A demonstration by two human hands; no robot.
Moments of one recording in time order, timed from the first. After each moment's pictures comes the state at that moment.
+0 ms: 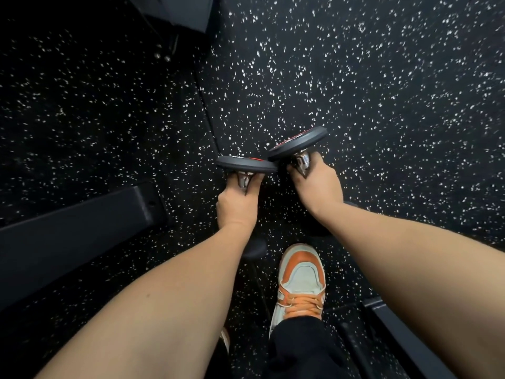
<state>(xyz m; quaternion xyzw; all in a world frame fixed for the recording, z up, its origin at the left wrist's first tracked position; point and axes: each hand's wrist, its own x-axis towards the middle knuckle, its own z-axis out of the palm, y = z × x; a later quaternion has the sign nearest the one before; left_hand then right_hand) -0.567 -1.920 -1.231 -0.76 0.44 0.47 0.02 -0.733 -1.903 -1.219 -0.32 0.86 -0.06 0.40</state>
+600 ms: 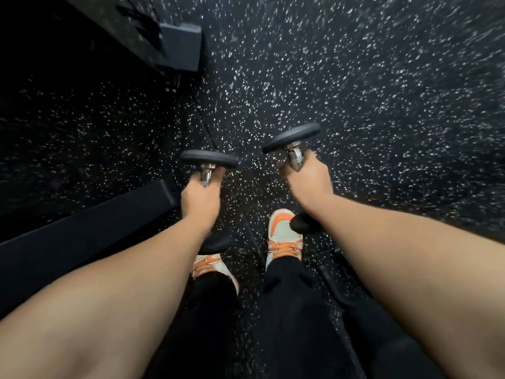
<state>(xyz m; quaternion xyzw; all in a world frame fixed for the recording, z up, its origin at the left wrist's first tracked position) -0.516 -1.938 -1.090 -0.77 0.43 0.46 0.02 -0.730 -1.888 -1.065 -0.23 0.86 -0.10 0.45</state>
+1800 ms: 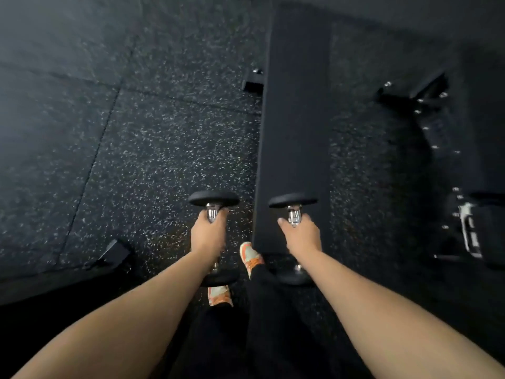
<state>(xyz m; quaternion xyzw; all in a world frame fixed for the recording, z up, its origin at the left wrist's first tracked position) -0.692 -1.853 -0.554 -0.42 0.70 0.55 0.17 -0.729 -1.648 -0.534 0.26 0.87 -0.34 0.23</state>
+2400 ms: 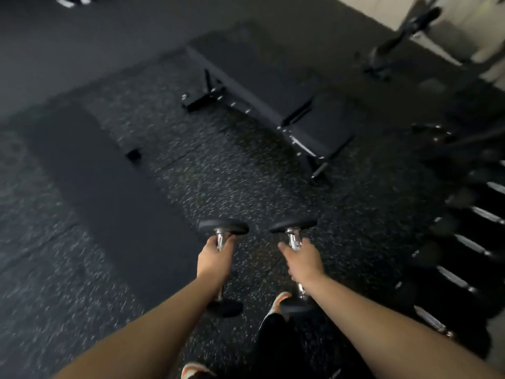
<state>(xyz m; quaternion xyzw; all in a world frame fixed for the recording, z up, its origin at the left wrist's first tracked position) -0.649 -1.514 -0.479 -0.01 0.83 0.43 0.36 -0.516 -1.357 -0.480 0.59 0.66 -0.47 0.02</state>
